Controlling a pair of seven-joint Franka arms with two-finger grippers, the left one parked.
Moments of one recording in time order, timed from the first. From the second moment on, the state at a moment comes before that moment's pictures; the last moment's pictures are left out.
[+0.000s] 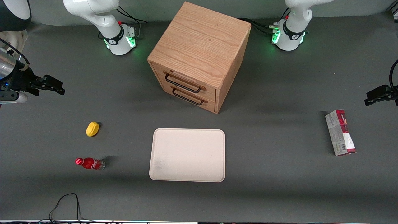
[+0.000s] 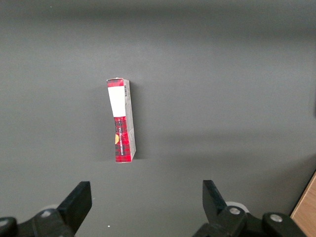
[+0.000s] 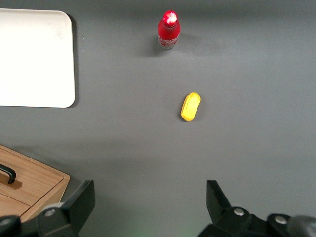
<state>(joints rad) 0.14 -0.04 -0.13 -1.68 -0.01 1.61 0.03</state>
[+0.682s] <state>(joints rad) 0.13 -0.01 -0.14 -1.66 -0.01 1.64 0.03</state>
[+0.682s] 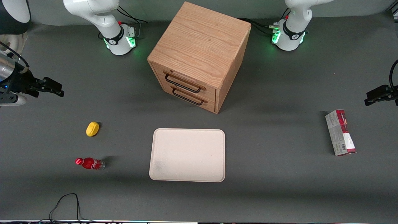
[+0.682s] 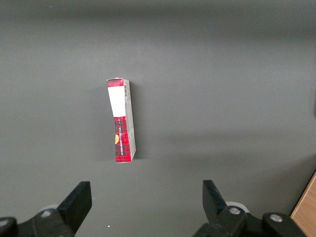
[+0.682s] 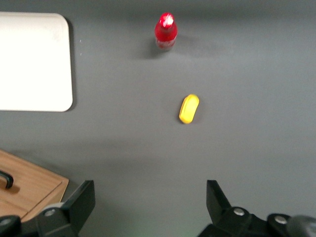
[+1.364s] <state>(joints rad) 0.07 0.48 -0.13 -1.45 0.01 1.98 0.02</state>
